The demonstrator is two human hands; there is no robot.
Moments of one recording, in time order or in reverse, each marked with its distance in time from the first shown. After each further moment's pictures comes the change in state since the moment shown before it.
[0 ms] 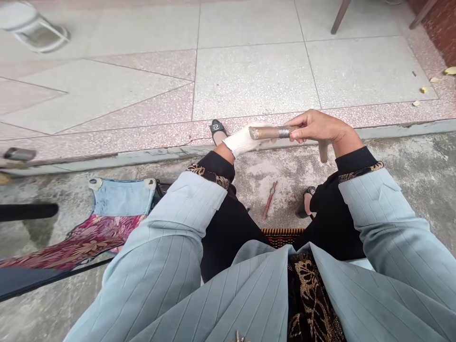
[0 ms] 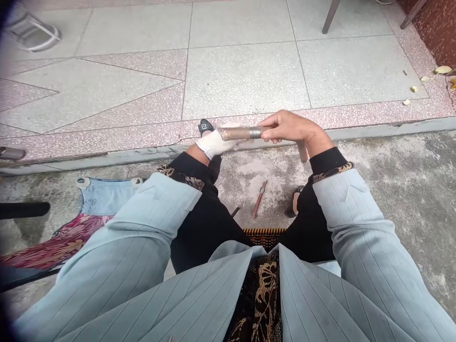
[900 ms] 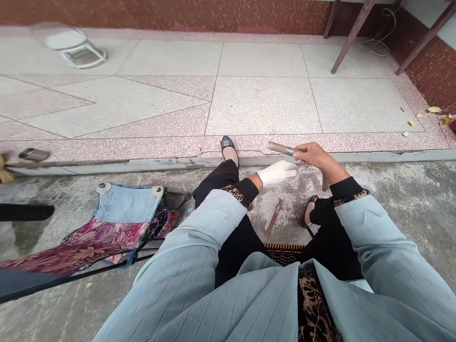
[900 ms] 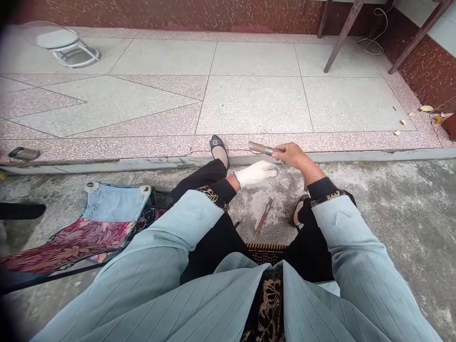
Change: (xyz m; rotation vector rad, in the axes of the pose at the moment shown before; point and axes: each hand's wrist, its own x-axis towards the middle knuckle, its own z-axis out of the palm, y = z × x) left_hand 0.001 0.027 0.060 -0.177 -0.178 0.069; right_hand 0.025 0.050 0.031 -0.117 0.362 0.235
